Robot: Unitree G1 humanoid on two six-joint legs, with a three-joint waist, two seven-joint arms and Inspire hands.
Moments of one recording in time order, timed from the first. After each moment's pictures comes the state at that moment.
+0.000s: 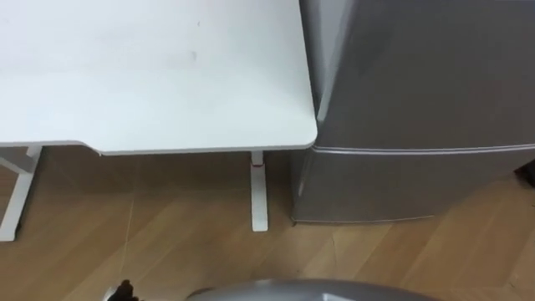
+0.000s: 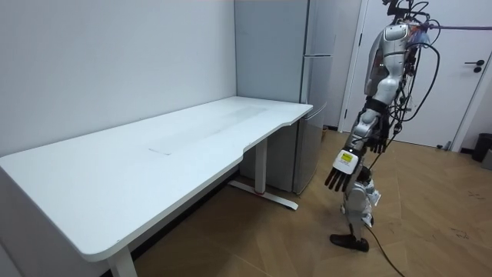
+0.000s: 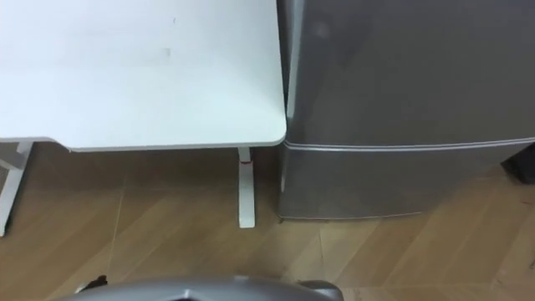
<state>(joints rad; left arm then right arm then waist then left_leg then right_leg) 0.20 0.22 0.08 1.06 0.28 0.13 0.11 0.21 -0.29 -0.12 1.35 0.25 0.26 0.32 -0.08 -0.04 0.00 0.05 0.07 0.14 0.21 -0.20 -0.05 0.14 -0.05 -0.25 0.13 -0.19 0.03</state>
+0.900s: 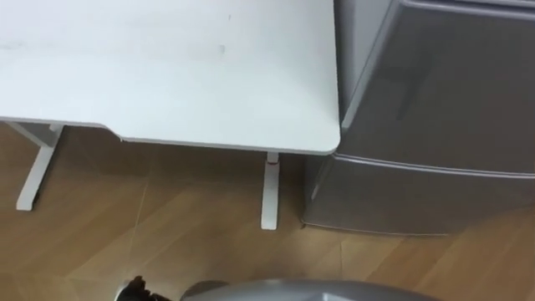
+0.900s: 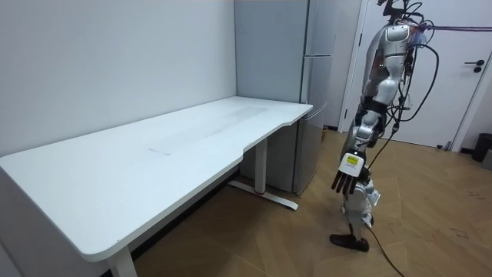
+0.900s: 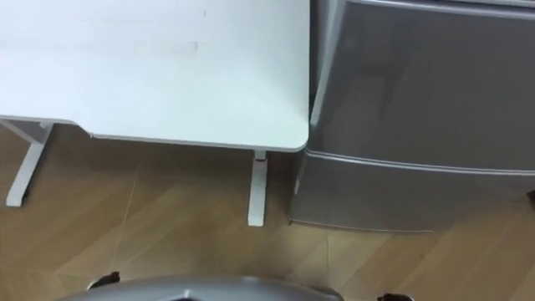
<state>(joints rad) 0.15 0.19 0.09 1.12 0.27 0.15 0.10 0.06 -0.26 0.05 1.29 -0.09 0.20 0.10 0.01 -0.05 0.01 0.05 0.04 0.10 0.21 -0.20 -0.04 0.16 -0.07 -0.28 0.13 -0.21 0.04</state>
